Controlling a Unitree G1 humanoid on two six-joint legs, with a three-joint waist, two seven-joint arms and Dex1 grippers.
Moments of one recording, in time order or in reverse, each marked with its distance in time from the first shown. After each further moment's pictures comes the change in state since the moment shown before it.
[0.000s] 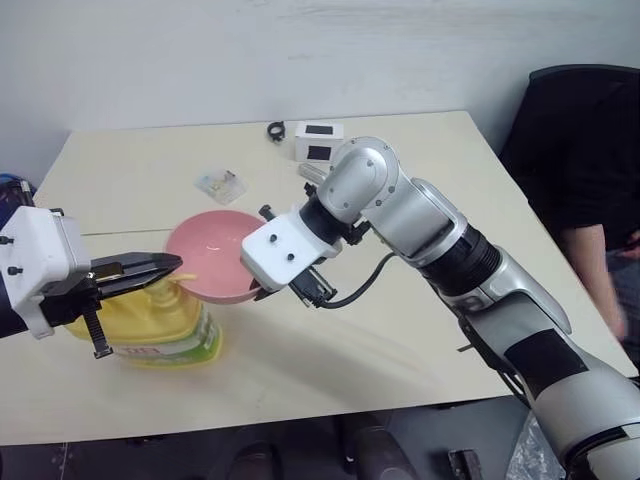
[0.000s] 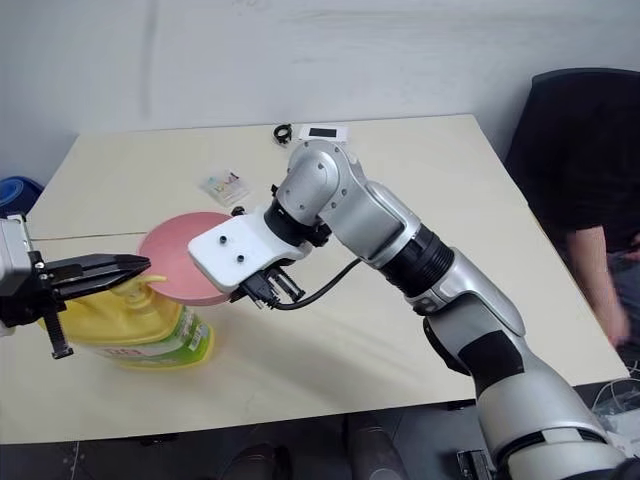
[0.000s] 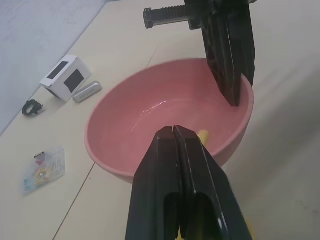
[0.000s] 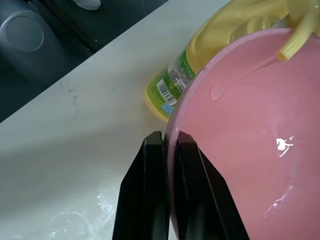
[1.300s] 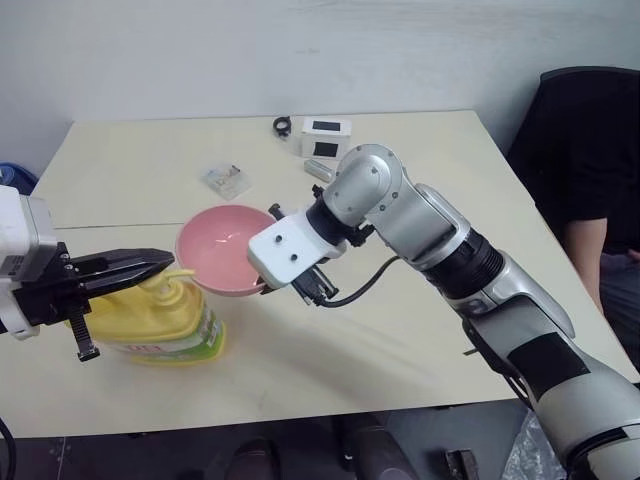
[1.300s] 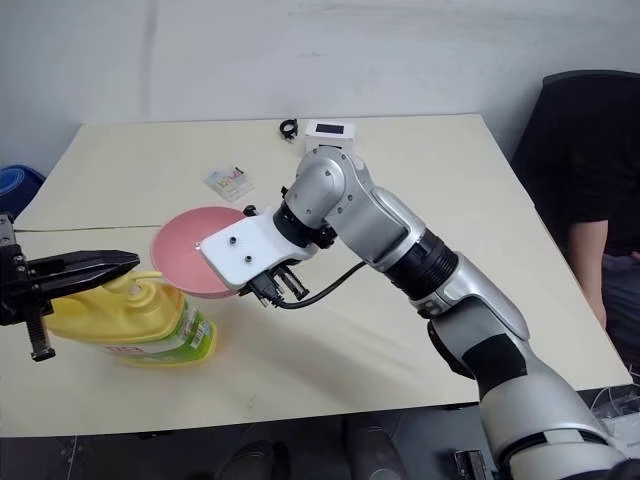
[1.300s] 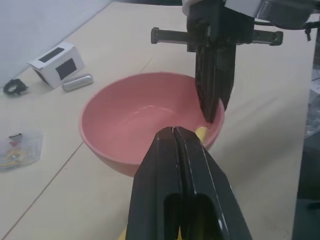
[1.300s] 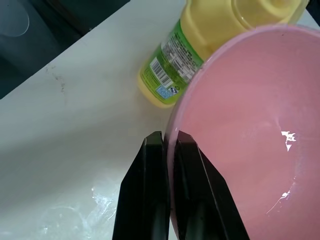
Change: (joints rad) left arm -0.076 -0.034 0.102 -0.015 -0.141 0.254 -0.014; right arm 0.028 -0.029 0.003 0.003 -0.051 -0.003 -0.038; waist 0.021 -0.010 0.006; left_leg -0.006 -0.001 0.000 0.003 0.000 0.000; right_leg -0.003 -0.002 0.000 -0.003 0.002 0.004
